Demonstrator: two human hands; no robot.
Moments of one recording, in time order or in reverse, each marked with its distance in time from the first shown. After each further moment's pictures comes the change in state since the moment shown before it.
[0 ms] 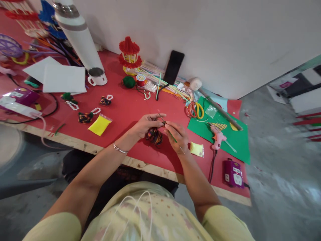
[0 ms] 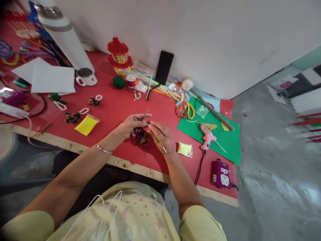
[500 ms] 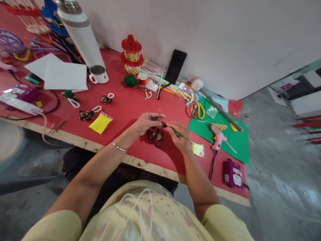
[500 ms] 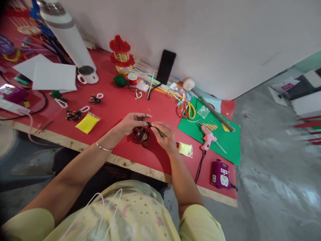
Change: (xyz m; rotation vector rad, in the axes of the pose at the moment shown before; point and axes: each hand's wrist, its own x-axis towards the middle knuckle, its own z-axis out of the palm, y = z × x) left_hand 0.001 0.003 -0.006 0.228 0.047 0.057; right_hand 0.009 -0.002 -0.010 0.259 -0.127 0.358
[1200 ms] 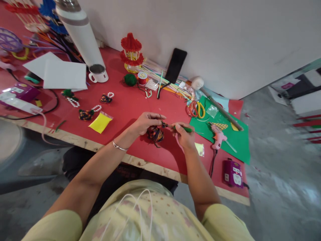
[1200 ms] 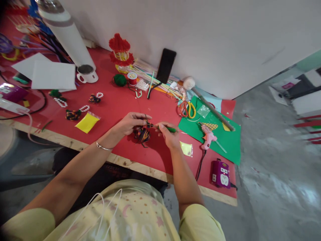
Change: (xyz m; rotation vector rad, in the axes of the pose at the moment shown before) left_hand -0.001 0.001 0.001 -0.027 -0.015 -0.032; right_hand -0.003 0.012 0.000 0.606 0.126 0.543
